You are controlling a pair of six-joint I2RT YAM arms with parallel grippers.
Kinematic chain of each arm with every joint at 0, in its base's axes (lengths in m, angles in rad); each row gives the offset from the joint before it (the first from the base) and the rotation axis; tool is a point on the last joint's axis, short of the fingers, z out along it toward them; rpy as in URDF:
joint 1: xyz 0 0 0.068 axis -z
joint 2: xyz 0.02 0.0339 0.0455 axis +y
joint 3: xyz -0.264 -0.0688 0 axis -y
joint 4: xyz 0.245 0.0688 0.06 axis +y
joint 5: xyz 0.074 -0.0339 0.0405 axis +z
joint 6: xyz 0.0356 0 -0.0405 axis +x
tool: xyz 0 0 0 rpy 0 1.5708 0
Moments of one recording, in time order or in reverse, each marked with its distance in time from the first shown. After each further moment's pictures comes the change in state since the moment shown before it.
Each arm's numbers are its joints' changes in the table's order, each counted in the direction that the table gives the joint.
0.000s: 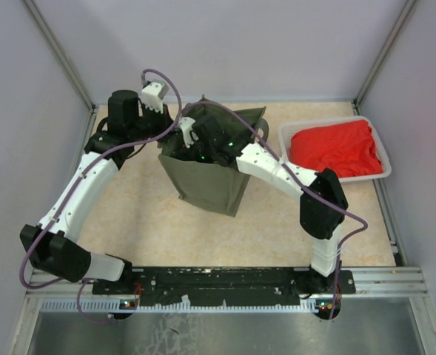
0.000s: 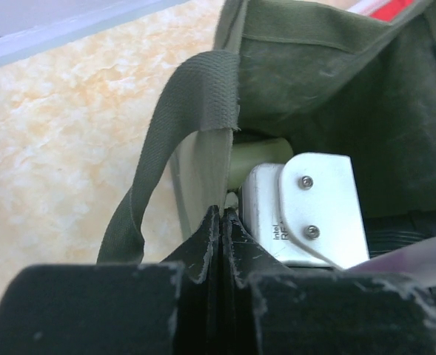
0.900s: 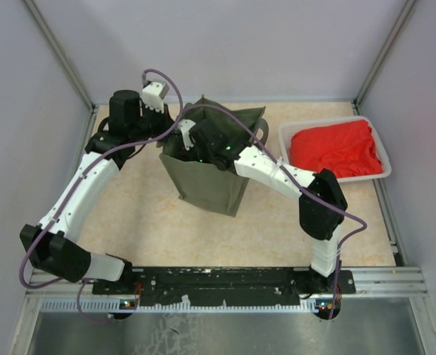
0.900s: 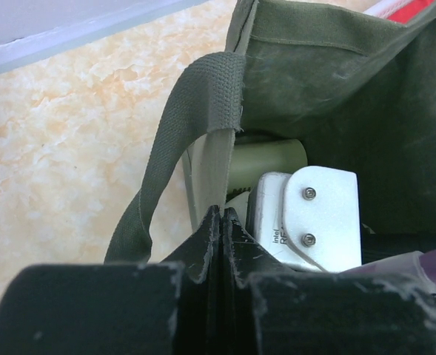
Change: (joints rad) left arm 0.004 0.000 0.006 0.006 0.074 0.020; right arm -0.014 0.013 -0.024 0.002 -0.108 0.044
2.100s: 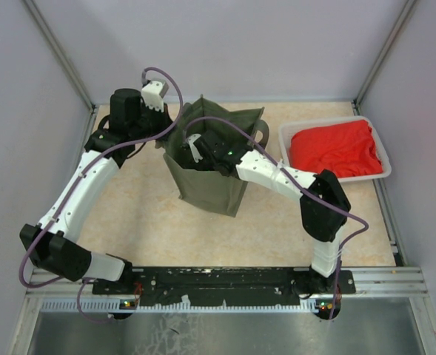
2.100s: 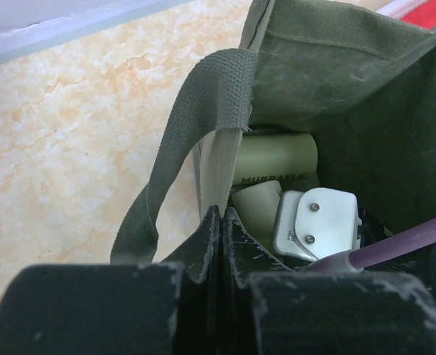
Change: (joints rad) left arm 0.005 0.010 0.040 0.061 0.069 0.003; right arm 0.001 -0.029 -0.095 0.144 -0.050 0.019
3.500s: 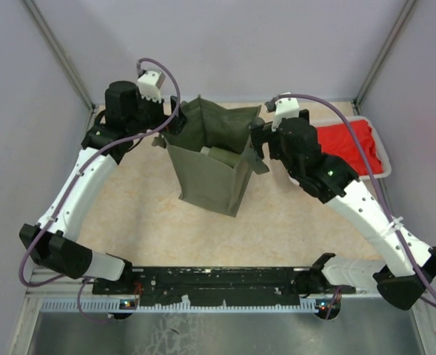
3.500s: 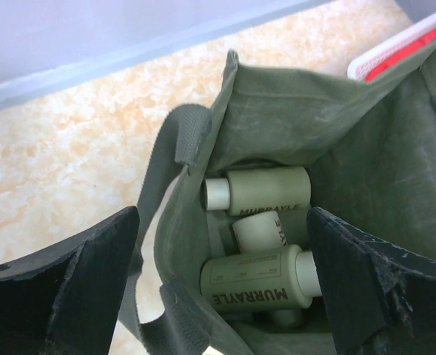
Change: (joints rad) left arm 0.000 0.021 0.054 -0.040 -0.020 -0.016; right arm 0.109 -0.725 -0.177 -0.066 -0.535 -0.034
